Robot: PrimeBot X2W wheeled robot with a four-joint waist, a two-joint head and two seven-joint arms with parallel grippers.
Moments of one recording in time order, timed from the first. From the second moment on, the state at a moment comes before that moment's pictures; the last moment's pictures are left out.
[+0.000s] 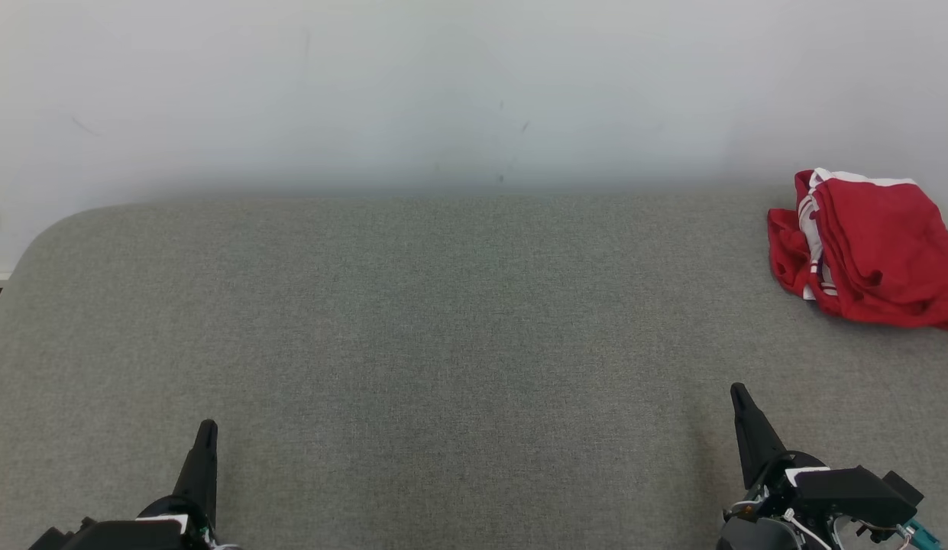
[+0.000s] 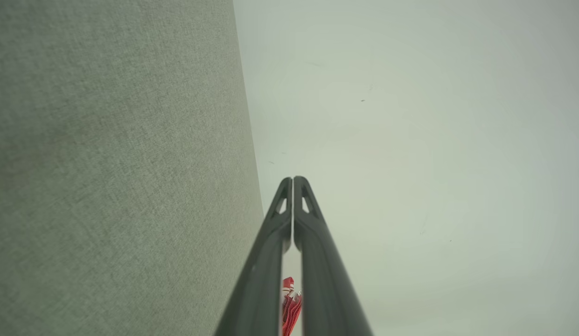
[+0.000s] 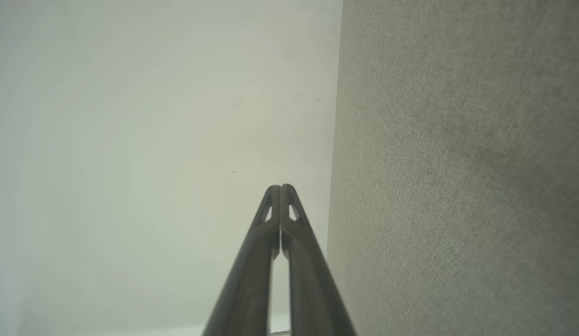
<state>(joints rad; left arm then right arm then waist) -0.10 0.05 0.11 0.25 -1.61 -0.13 0.12 -0.11 -0.05 -0.11 0.25 1.61 0.13 0.11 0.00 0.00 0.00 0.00</state>
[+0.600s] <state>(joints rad) -0.10 0.05 0.11 0.25 -1.61 -0.13 0.12 -0.11 -0.05 -0.11 0.25 1.61 0.13 0.11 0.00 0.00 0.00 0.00</state>
